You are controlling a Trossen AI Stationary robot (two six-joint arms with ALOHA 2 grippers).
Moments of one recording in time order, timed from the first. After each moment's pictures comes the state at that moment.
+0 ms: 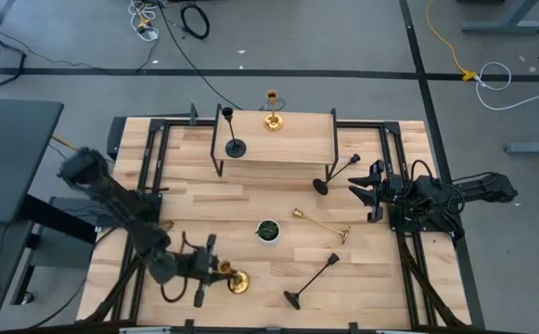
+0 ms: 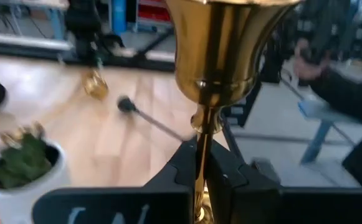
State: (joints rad) left arm -0.82 1.44 0.67 0.57 -0.70 -0.35; right arm 0.17 0.17 0.02 0.38 0.32 -0.03
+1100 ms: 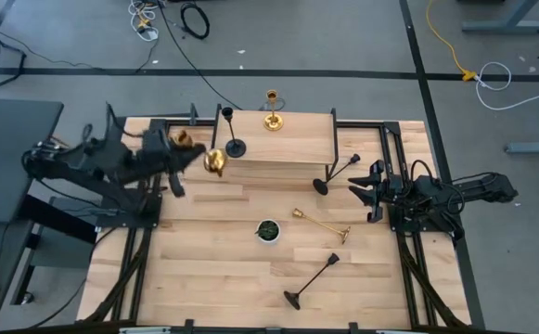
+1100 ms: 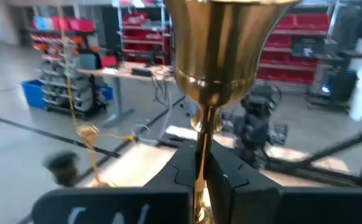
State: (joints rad) left arm -0.27 0.82 1.10 -0.28 -0.69 -0.05; right arm 0.17 0.17 0.02 0.38 0.32 -0.05
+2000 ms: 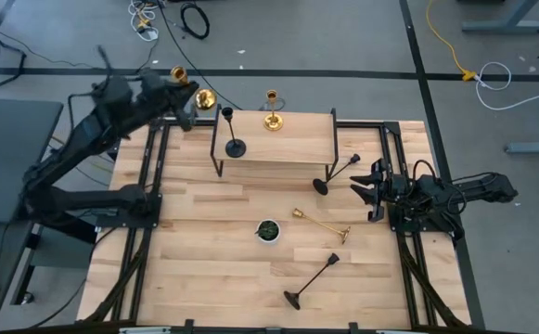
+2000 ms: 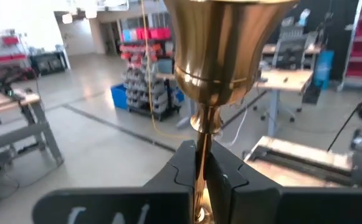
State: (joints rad) left arm 0.60 0.92 1.23 -0.32 -0.11 0.08; right arm 0.17 0.17 0.02 0.43 0.32 -0.10
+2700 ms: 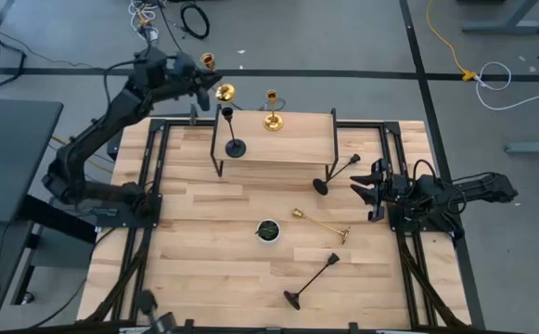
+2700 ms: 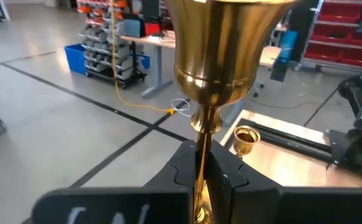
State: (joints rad) left arm 0.92 1.24 1.23 -0.16 0.37 0.05; right arm 0.17 0.17 0.02 0.43 0.32 -0.09
